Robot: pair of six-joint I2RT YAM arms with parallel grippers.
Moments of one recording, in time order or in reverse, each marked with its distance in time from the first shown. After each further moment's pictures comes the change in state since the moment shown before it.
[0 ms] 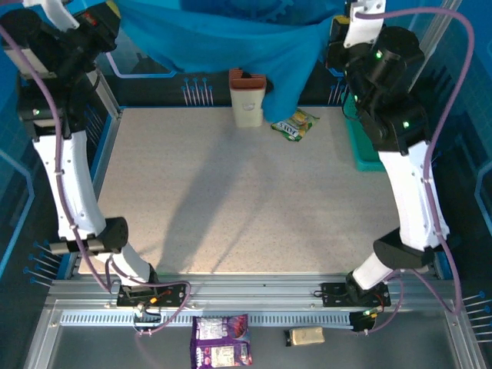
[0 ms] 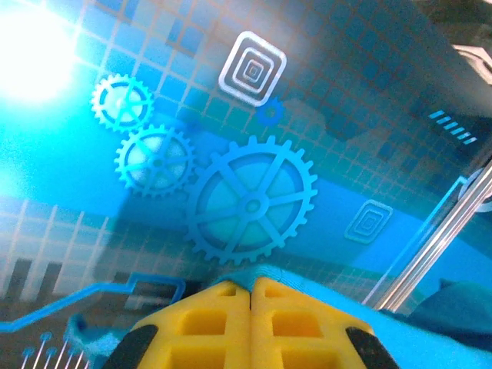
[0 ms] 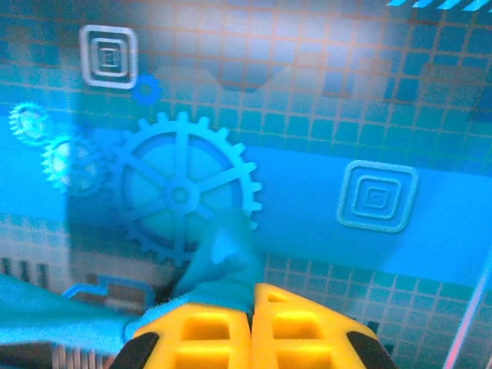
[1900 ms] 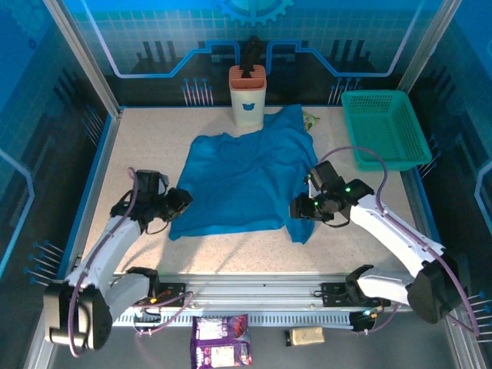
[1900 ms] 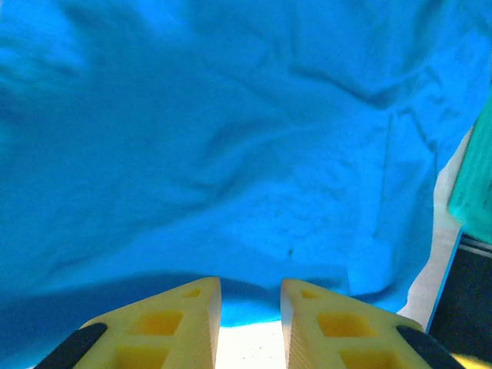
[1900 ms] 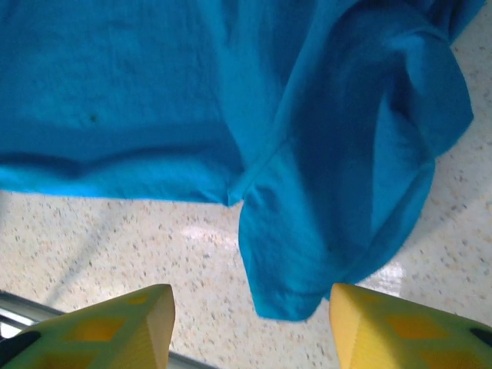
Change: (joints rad) left arm -0.275 -0.566 -1.793 0.149 -0.051 -0.314; right arm -0.002 -0.356 -1.387 -0.281 -0.532 0.706
